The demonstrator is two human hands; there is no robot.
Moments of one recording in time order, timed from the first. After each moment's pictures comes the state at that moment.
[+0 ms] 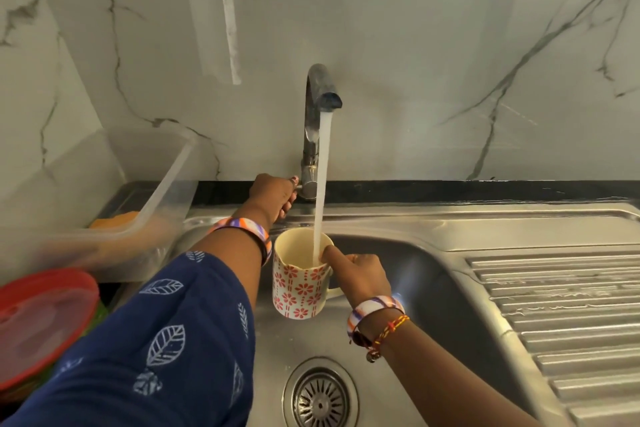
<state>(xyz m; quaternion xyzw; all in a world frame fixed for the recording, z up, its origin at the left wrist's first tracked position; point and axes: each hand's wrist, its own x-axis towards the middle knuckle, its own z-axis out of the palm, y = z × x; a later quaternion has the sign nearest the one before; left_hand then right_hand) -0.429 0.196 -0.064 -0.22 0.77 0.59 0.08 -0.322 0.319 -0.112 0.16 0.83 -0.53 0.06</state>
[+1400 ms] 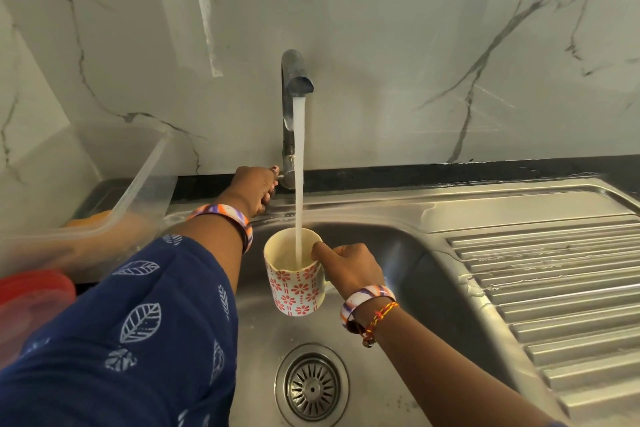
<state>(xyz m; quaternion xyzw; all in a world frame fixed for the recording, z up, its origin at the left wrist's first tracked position) -0.423 0.199 -0.057 -0.23 0.78 0.57 0.12 -0.322 0.328 -0.131 0.14 0.86 -0.49 0.03</state>
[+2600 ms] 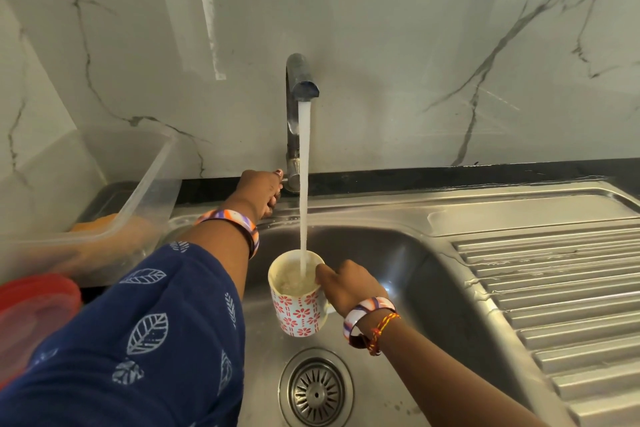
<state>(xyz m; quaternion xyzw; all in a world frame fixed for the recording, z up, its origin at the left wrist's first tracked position) -0.426 0.200 -0.060 -0.24 0.77 0.58 0.11 -0.315 0.327 -0.138 0.09 0.93 -0.35 0.10</state>
